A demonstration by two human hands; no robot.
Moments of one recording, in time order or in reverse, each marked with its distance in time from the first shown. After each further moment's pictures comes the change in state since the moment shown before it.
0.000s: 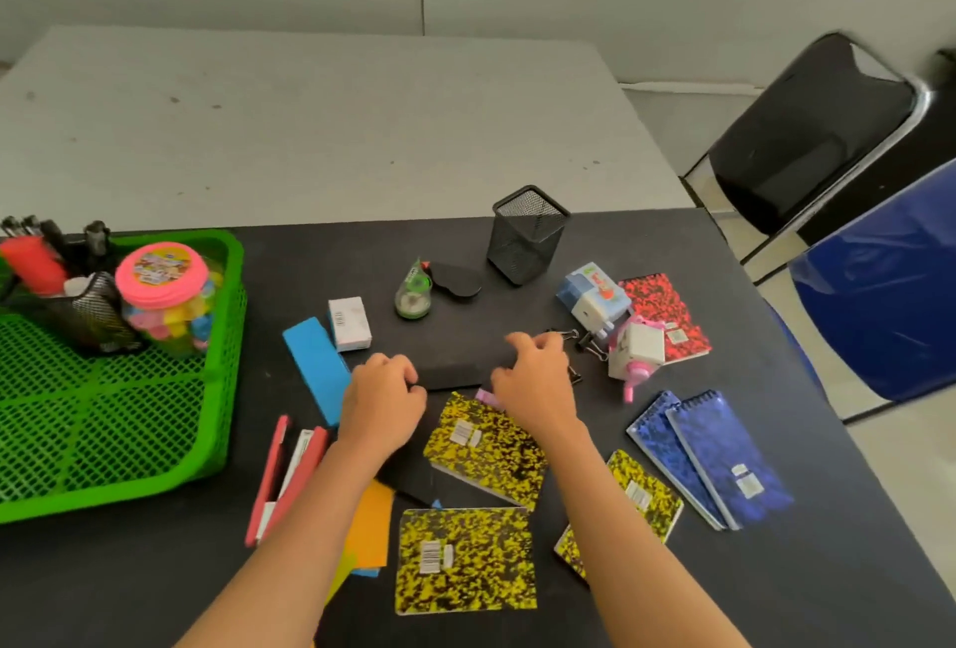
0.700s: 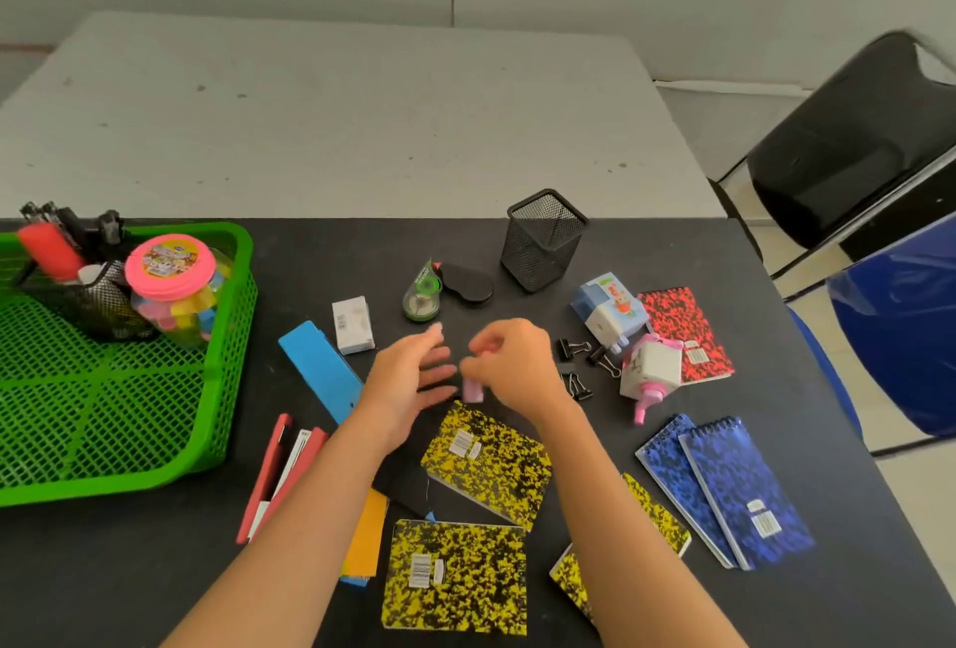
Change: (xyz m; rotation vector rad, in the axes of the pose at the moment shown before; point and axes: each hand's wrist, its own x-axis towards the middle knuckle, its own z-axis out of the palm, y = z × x) left_hand 0.007 0.035 -0.015 -1.177 -0.234 -0.387; right_hand 0.017 -0.033 -0.023 0.286 -0.222 -0.127
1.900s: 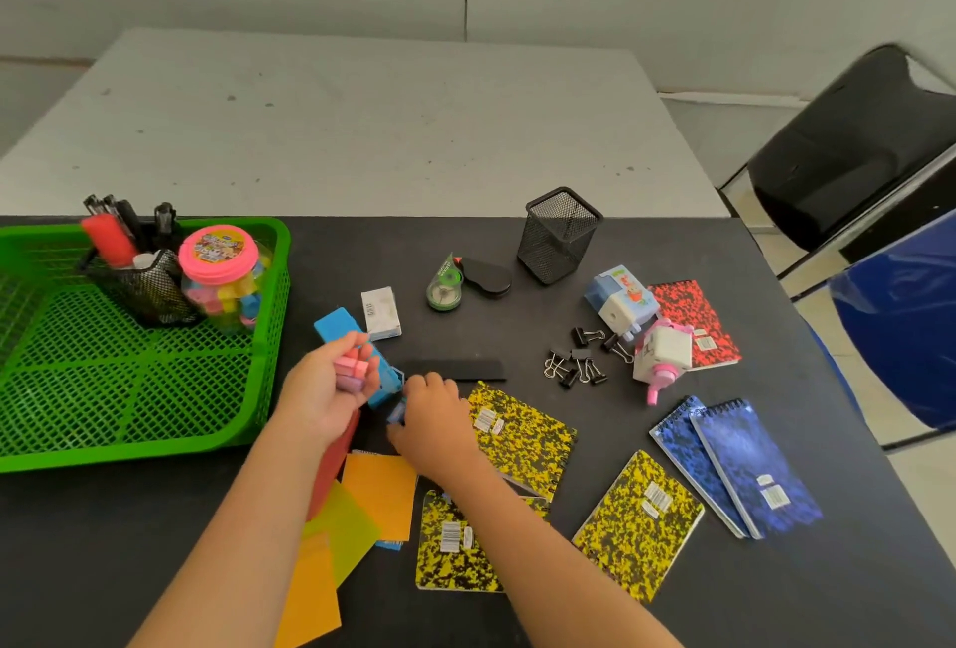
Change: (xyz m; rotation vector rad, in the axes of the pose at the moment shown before) left_hand -0.017 -0.001 -0.086 -0.429 0.202 -0.027; right_hand -0.044 -0.022 0.114 -0.401 -0.090 -0.173
